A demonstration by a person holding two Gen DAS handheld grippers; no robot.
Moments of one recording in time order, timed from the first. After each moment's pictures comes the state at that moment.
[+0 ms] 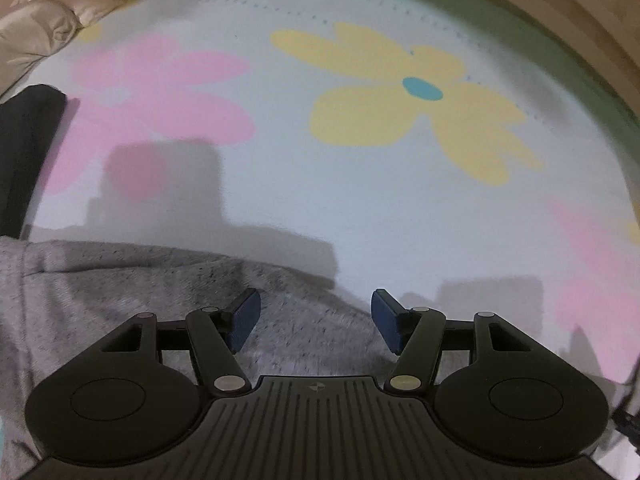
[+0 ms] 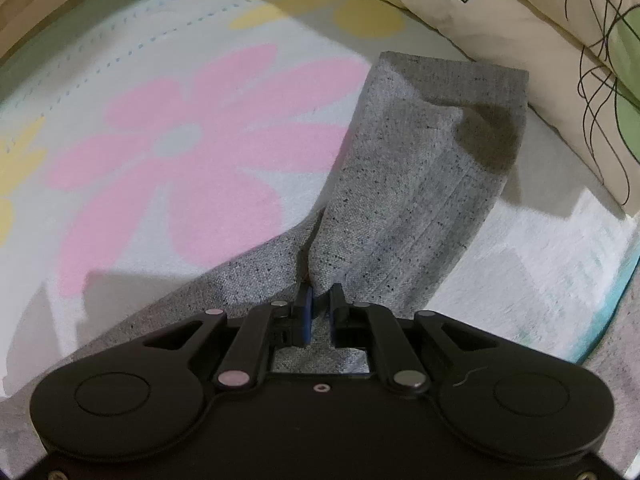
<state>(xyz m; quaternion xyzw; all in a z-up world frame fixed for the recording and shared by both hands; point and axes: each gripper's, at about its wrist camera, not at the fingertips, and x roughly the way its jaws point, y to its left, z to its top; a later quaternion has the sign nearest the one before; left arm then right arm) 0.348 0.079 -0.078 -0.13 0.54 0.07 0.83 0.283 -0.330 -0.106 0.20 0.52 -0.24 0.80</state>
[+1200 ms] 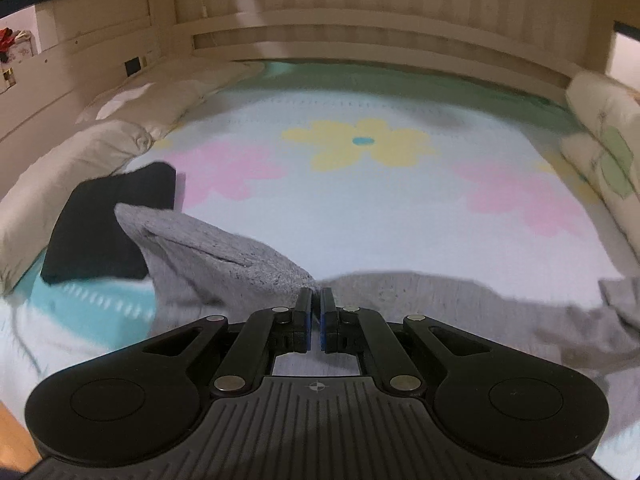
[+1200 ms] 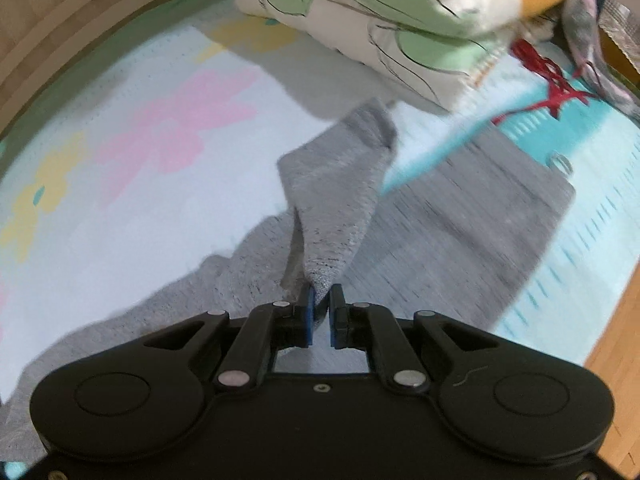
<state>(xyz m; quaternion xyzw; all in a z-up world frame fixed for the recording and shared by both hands) 0.073 0.044 0.022 0.00 0.38 0.04 0.92 0.041 -0.345 -0.019 0.24 0.48 -0.24 0.81</state>
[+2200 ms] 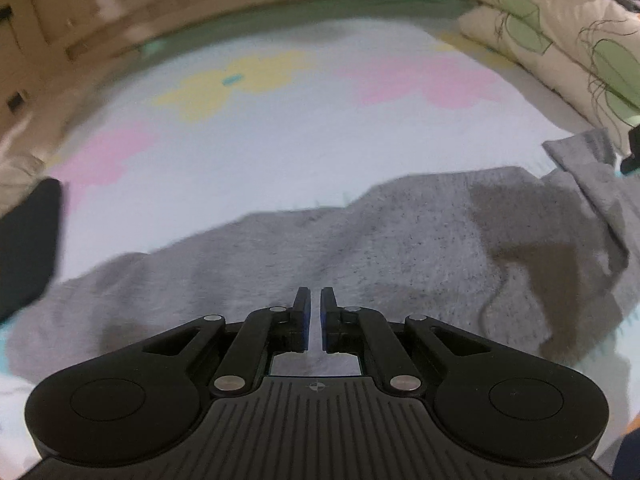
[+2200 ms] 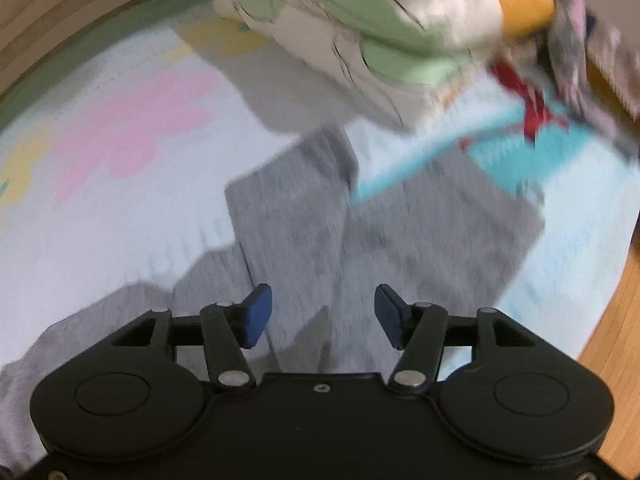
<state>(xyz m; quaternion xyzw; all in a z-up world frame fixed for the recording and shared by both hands) 0.123 -0.040 -0.049 0.11 0.44 -0.10 0.88 0.054 -0.371 -0.038 0.17 0.47 -0.27 0.82</state>
